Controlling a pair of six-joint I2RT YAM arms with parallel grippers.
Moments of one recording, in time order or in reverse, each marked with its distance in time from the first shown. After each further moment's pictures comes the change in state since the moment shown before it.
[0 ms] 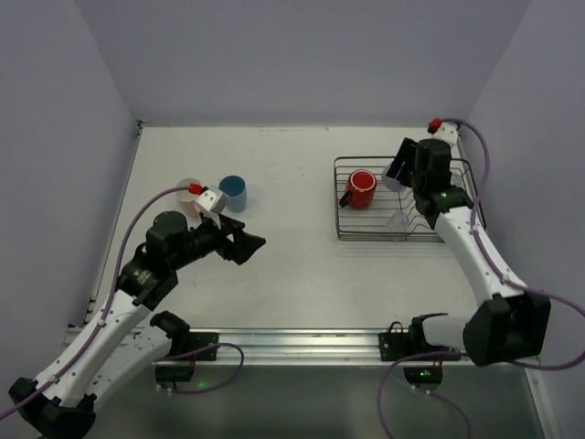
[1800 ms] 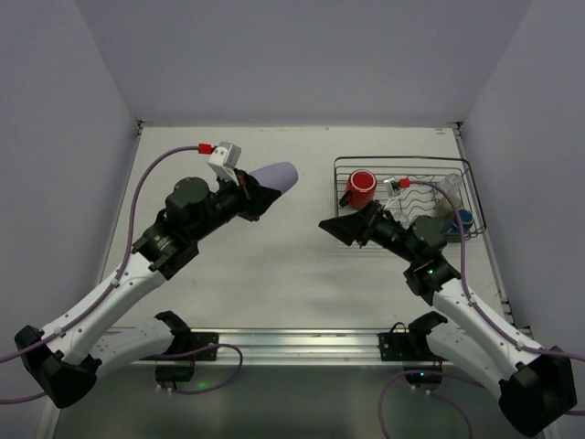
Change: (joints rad) left arm -0.151 0.297 0.258 0.218 -0.174 -0.292; right arm 0.324 -0.527 -0.640 0.764 -0.836 0.617
